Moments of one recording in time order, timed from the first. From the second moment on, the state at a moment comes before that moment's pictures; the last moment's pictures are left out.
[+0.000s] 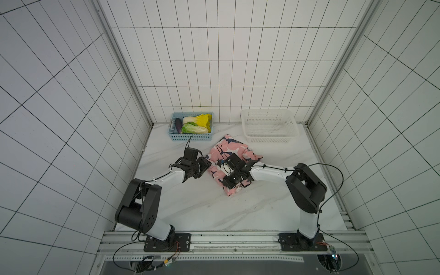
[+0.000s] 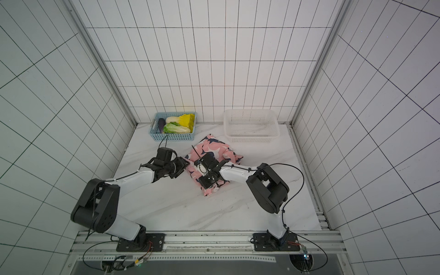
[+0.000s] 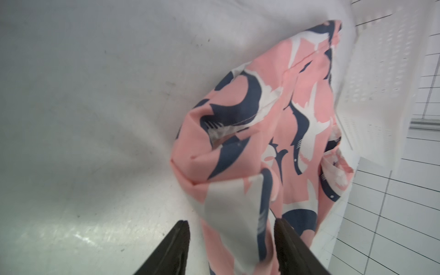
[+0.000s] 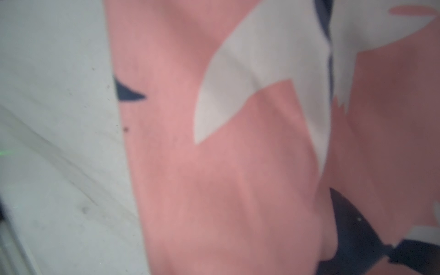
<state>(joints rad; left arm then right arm) -0.30 1.48 0.78 -0.11 0.26 -1.01 0.90 1.91 1.21 -0.40 -0.36 0.15</state>
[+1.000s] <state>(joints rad) -0.33 1.80 0.66 0.63 0.39 -1.06 0.69 2.04 0.96 0.32 -1.03 0.74</state>
